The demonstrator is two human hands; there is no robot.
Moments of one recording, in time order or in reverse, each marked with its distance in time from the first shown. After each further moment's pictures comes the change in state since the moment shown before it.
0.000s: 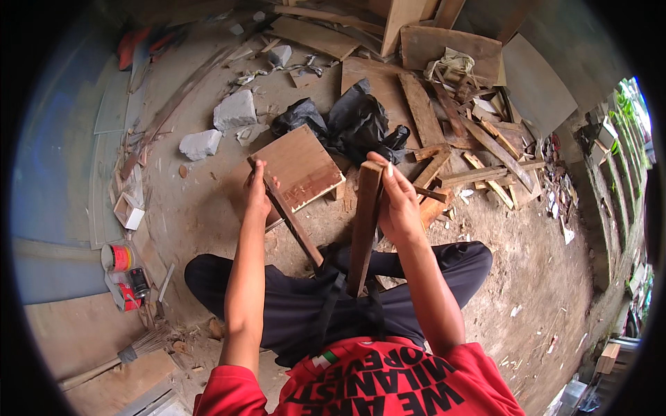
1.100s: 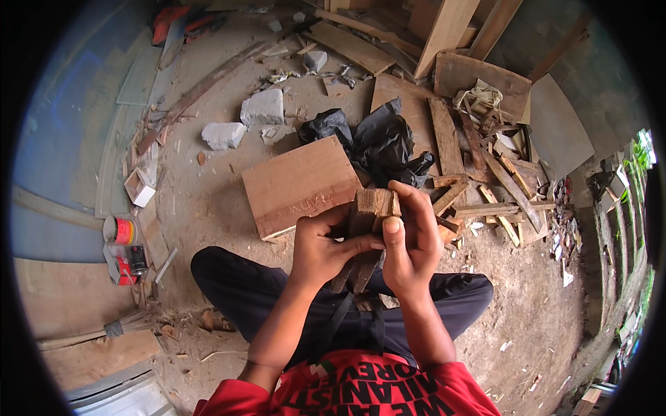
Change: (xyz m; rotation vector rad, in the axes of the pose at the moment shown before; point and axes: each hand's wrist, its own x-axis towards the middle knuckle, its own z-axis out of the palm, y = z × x) left_hand -0.233 0.094 0.104 0.319 -0.502 0.529; right_hand -0.031 -0.028 0.092 -0.769 -0.073 -0.567
